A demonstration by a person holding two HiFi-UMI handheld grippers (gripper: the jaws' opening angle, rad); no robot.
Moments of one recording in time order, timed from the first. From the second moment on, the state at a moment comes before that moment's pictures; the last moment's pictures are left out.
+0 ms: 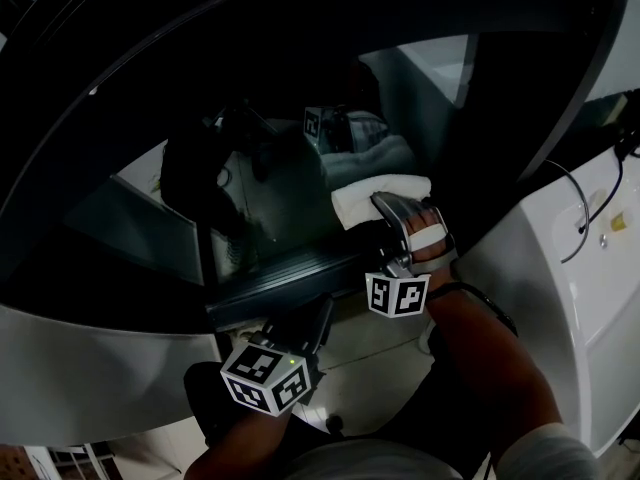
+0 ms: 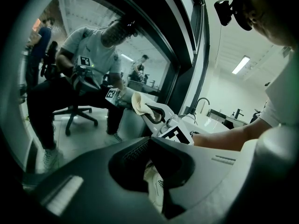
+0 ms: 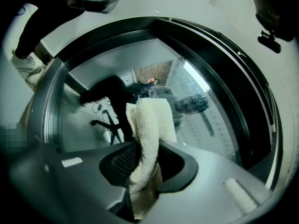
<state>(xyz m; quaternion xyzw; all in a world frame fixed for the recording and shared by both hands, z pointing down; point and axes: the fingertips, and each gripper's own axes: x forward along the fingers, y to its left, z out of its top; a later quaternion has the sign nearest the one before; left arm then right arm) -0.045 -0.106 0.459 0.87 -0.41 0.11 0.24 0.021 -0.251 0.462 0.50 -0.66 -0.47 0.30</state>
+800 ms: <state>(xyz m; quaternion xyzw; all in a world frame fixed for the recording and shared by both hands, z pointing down) -0.046 -0.102 0.453 0.87 -0.41 0.10 0.24 0.011 -0.250 0.499 0.48 -0.71 -0.39 0.33</state>
